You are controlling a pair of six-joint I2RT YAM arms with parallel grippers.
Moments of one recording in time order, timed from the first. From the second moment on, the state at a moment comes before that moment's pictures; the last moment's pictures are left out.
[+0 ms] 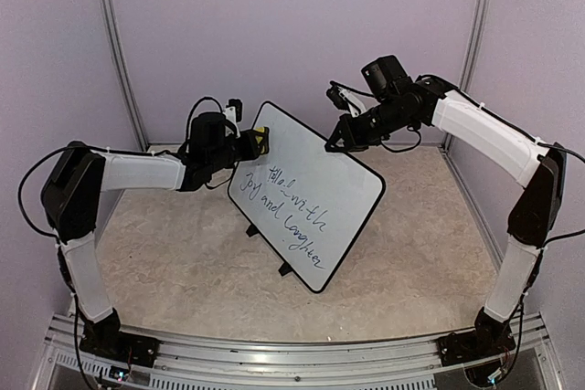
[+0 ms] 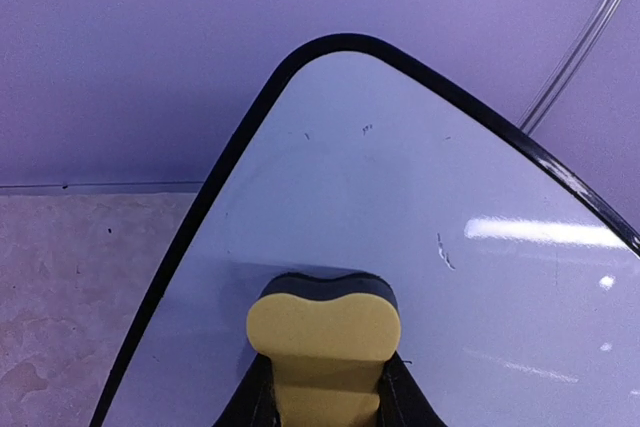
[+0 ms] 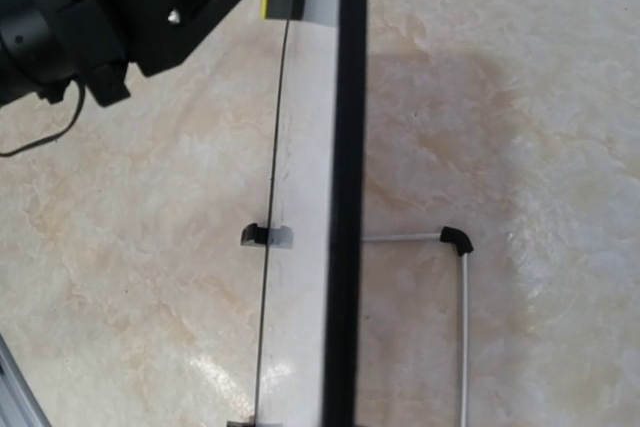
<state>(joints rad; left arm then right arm) -0.56 1.89 1.26 0.42 -0.01 -0.41 0.63 1.81 1.87 -0.84 -0.37 0.18</state>
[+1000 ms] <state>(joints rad) -0.56 1.87 1.07 0.60 -0.04 -0.44 0.63 1.83 1.88 -0.84 -0.38 0.18</state>
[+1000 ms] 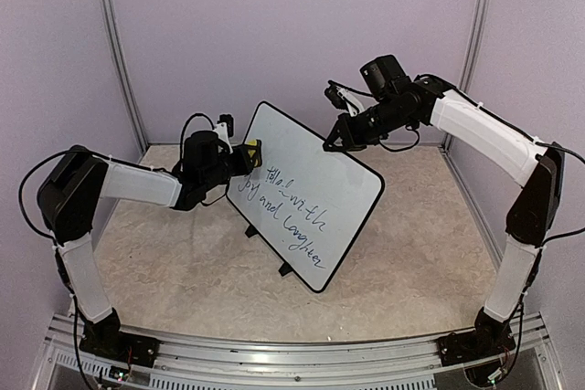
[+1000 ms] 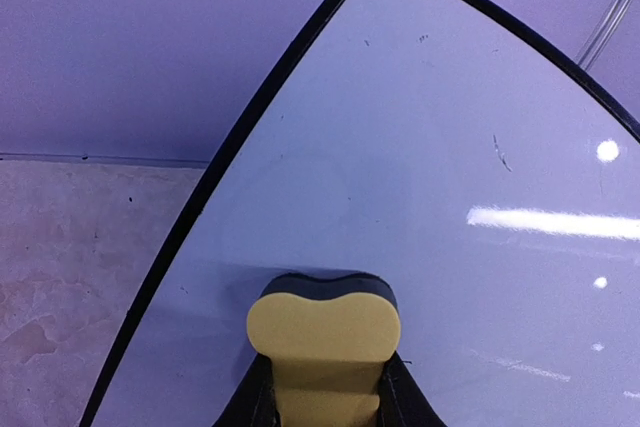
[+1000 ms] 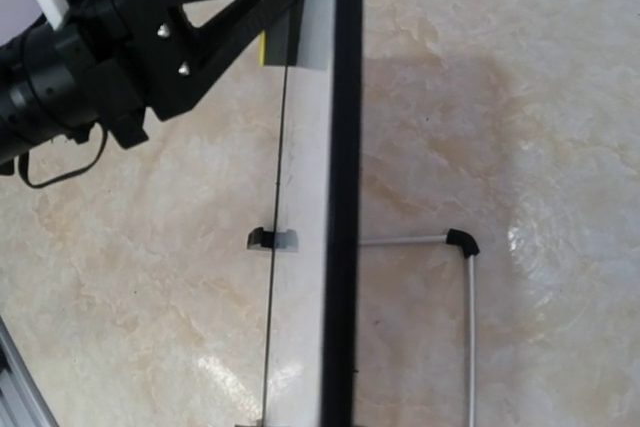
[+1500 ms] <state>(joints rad) -0.66 1.83 0.94 0.70 -0.11 -0.41 0.63 1.83 1.89 -0.84 -0.38 0.18</state>
